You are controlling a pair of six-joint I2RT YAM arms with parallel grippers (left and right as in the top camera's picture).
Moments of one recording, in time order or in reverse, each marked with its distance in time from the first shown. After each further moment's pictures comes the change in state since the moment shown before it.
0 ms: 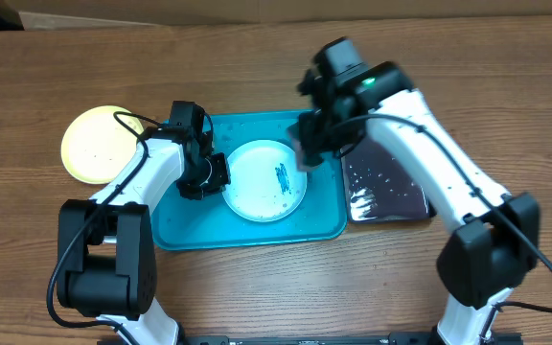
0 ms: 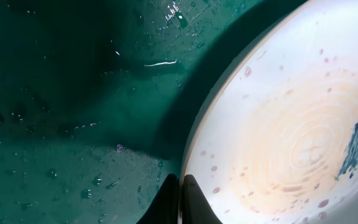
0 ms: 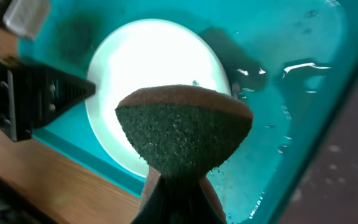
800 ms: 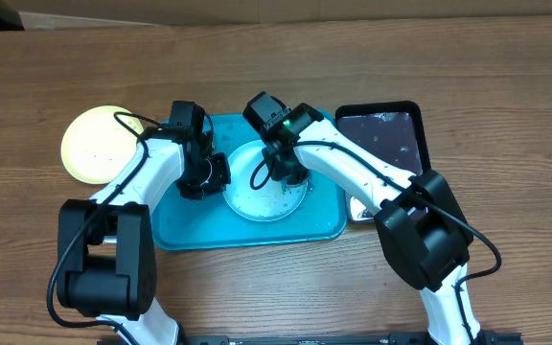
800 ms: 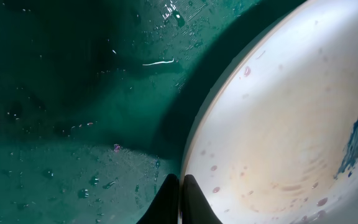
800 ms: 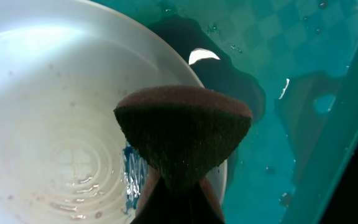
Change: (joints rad) left arm 0.000 0.000 0.000 0.000 0.006 -0.003; right arm 0.200 0.217 -0.033 0.137 0.444 0.164
